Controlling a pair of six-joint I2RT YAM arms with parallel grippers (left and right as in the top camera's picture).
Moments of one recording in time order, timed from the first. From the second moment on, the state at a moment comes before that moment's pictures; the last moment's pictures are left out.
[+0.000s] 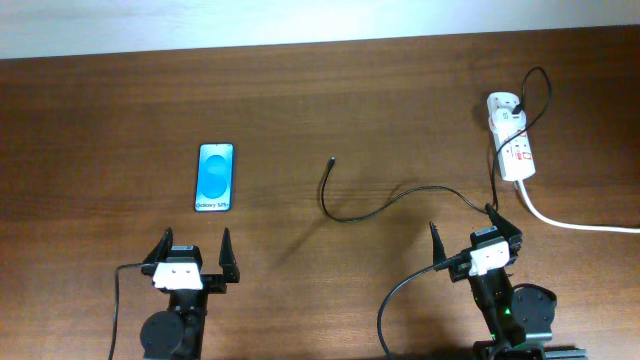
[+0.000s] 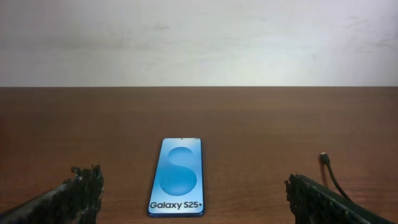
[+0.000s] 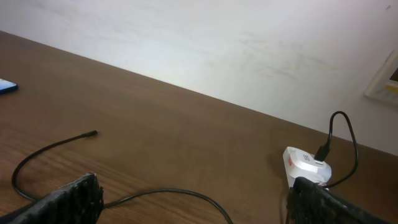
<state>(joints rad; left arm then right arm) -0.14 0.01 0.01 -0.07 -0.09 -0.02 -0.02 0.01 0.01 -0.06 -0.23 -0.24</state>
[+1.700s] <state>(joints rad) -0.14 0.18 0.07 0.05 -0.09 -0.02 -0.02 0.01 0.01 -0.06 -0.23 -0.24</state>
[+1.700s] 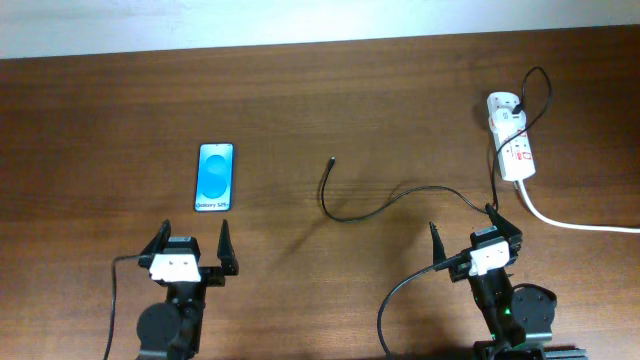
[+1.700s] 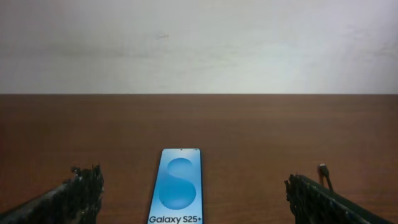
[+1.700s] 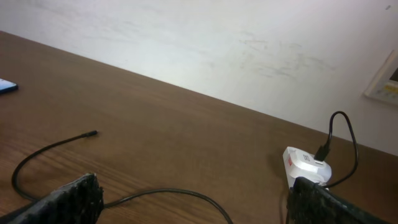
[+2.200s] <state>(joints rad) -0.14 0.63 0.35 0.04 -0.06 0.04 -0.02 0.01 0.01 -0.06 -0.23 -0.24</state>
